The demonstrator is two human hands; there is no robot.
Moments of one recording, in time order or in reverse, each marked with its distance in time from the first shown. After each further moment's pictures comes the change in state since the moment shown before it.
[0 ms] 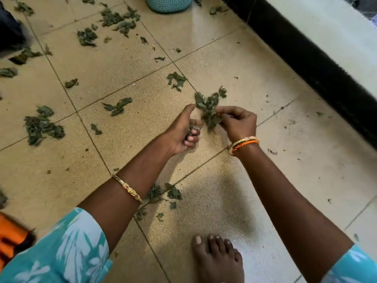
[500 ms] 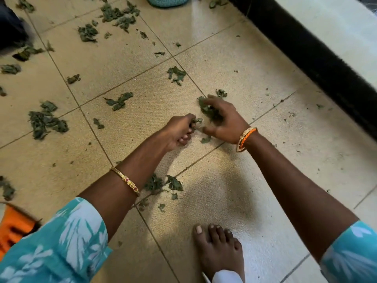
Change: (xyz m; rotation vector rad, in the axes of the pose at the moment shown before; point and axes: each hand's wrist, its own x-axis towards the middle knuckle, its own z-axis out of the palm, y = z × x) left_hand -0.002 -0.013 -0.007 0.240 0.110 0.072; right_hand 0.006 0.001 -0.013 -0.792 -0.569 -0.316
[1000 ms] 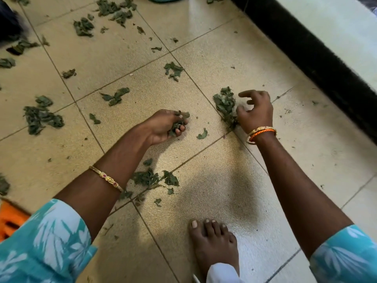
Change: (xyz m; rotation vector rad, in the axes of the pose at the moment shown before) left_hand -0.002 -0.001 -0.029 -0.177 -0.113 0.009; right_hand -0.010 0.042 -0.021 0.022 0.596 0.197
